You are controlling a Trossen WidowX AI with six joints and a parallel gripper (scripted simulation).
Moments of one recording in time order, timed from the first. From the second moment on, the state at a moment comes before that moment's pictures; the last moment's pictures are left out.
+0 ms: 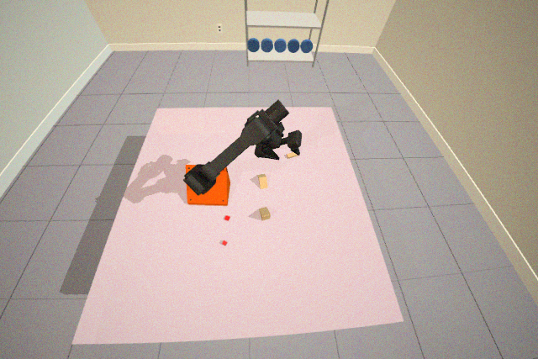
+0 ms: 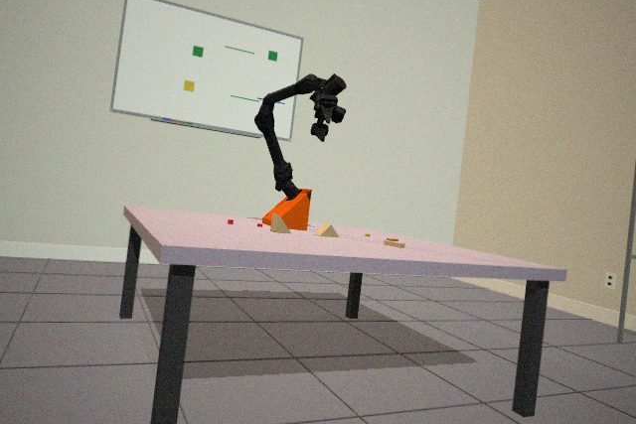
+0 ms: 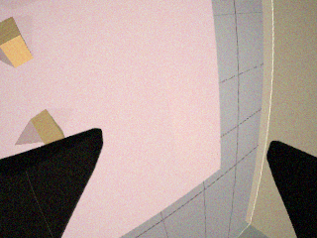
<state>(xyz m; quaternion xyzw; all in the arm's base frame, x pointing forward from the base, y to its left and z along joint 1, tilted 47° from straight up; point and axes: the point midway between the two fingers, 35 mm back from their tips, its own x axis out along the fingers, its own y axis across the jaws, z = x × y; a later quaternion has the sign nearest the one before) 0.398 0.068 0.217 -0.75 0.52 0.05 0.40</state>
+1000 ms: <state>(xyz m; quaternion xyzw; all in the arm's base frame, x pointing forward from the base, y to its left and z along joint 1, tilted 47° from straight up) 0.292 -0.021 -0.101 -0.67 0.73 0.11 0.02</state>
